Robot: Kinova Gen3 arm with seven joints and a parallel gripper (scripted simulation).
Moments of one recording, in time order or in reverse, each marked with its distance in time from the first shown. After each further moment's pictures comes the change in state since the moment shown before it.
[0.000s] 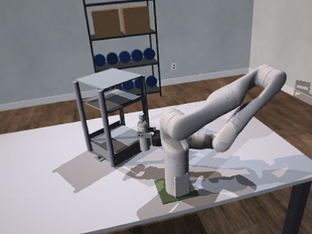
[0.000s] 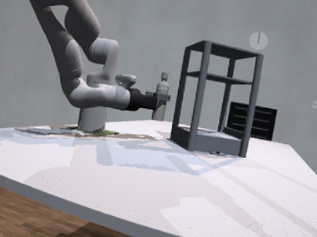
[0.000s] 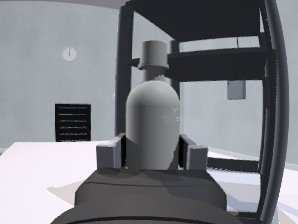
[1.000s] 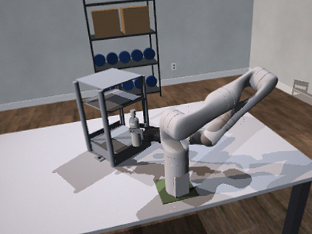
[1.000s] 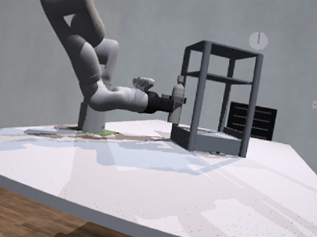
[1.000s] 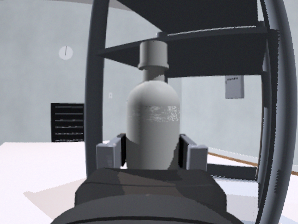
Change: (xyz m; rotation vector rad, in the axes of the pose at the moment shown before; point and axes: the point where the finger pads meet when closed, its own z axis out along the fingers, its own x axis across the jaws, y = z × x) arm 0.031 0.000 0.049 -0.003 0.008 0.000
